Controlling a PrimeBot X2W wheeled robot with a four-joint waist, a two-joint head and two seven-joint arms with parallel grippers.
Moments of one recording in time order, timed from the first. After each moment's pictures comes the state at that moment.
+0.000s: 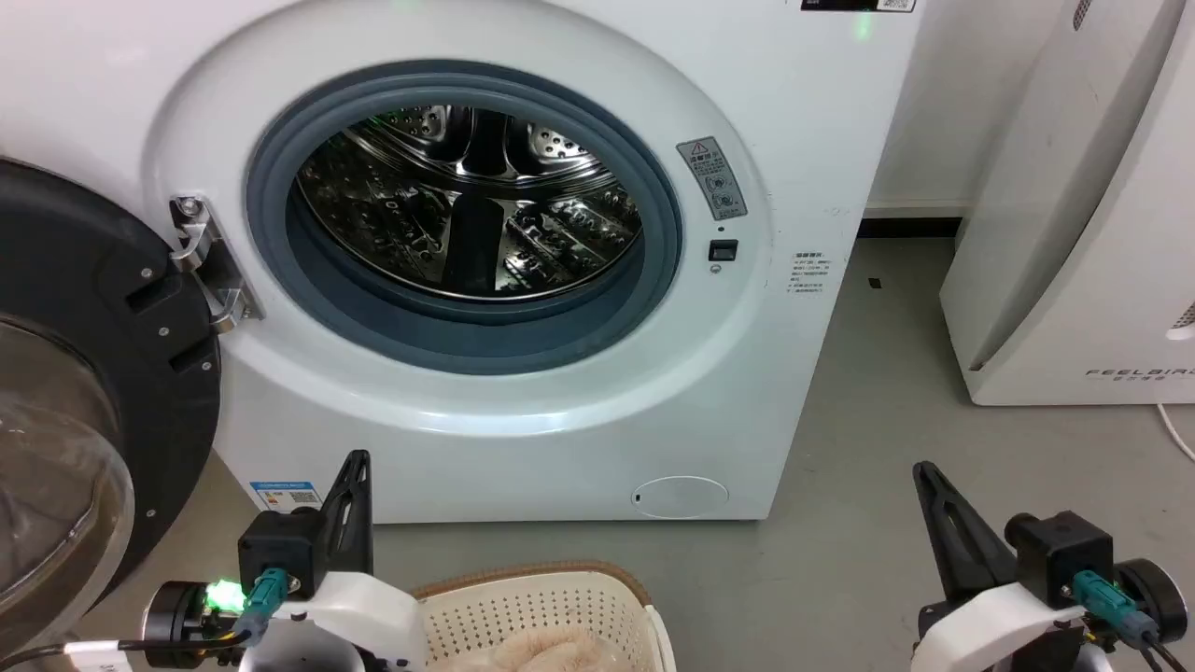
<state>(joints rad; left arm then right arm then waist) -0.01 0.05 0.00 0.00 0.00 0.00 0.00 0.01 -0.05 0.00 0.00 0.01 0.13 0.00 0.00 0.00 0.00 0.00</state>
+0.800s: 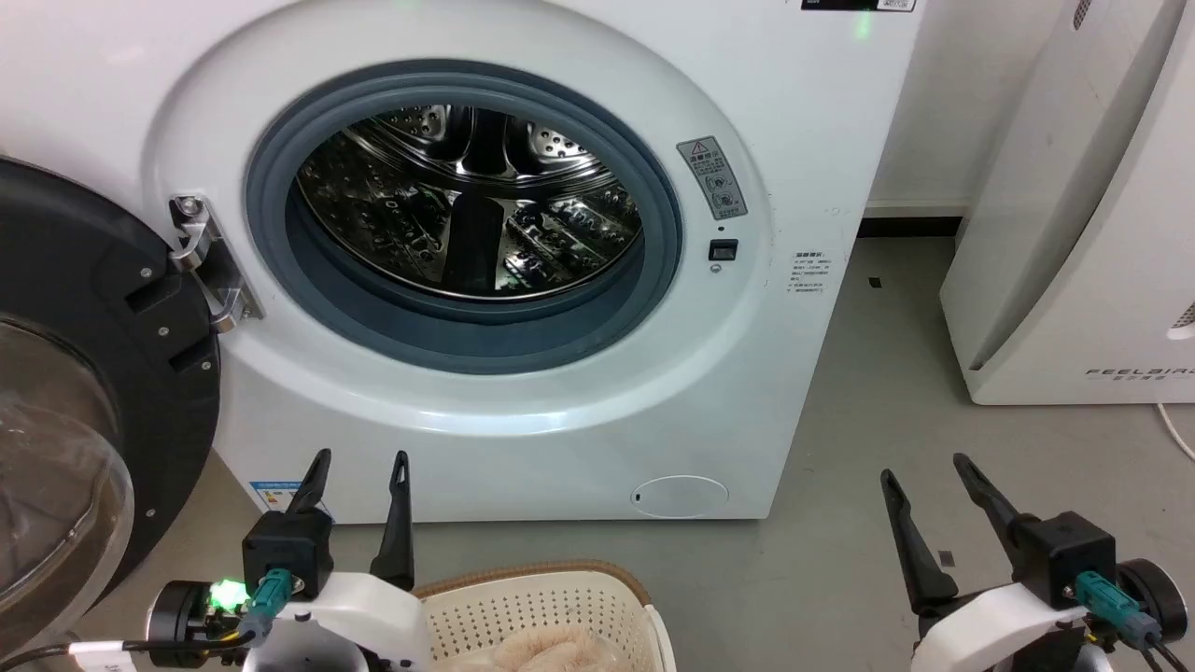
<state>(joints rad) -0.01 0.05 -0.01 0.00 0.00 0.01 0.00 0.01 -0.05 0.00 0.00 0.01 0.13 0.00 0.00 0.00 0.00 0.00</state>
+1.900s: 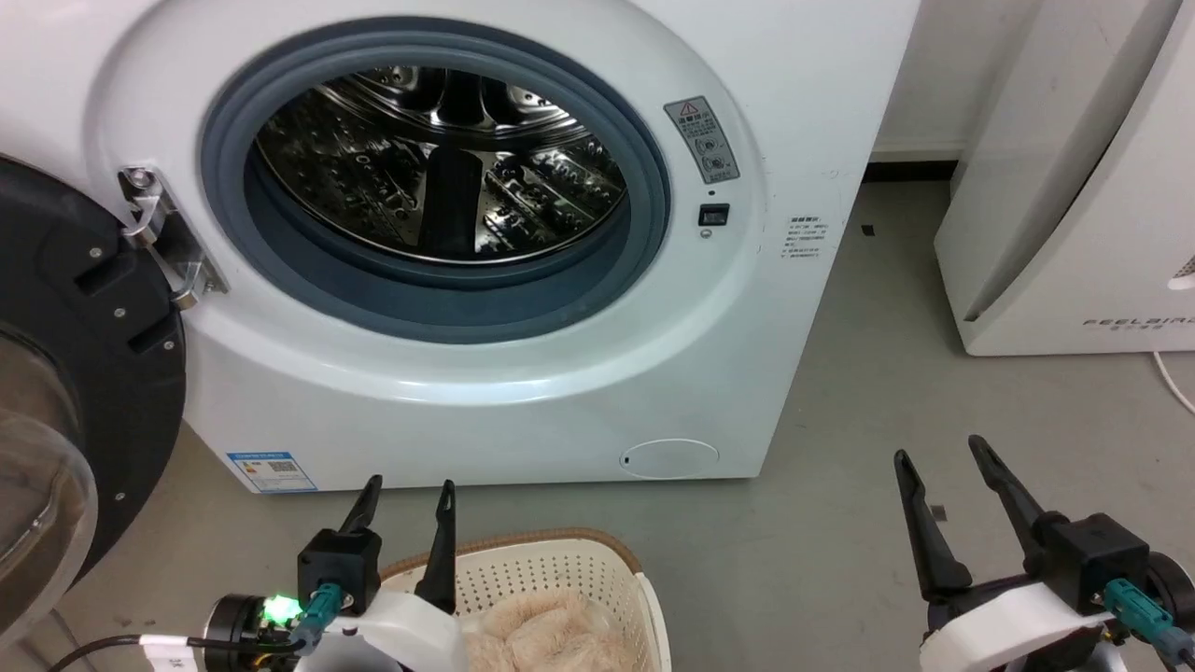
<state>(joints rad) -0.03 0.05 -0.08 0.13 -0.03 0.01 -0.07 0.01 -0.05 -0.01 -0.03 0.04 0.13 -0.07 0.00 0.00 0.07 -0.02</state>
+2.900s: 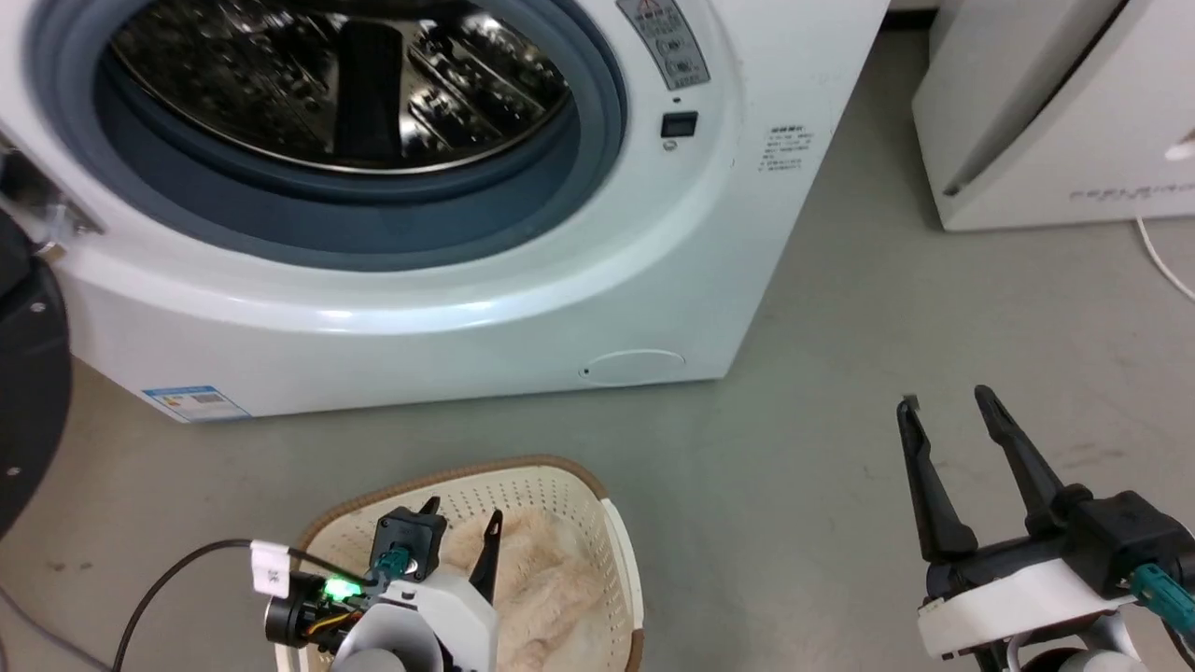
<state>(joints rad) -0.23 0.07 -0.18 0.57 -0.05 -0.04 -0.12 -0.03 -0.05 0.01 -0.06 0.09 0.13 -0.13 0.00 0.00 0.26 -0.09</state>
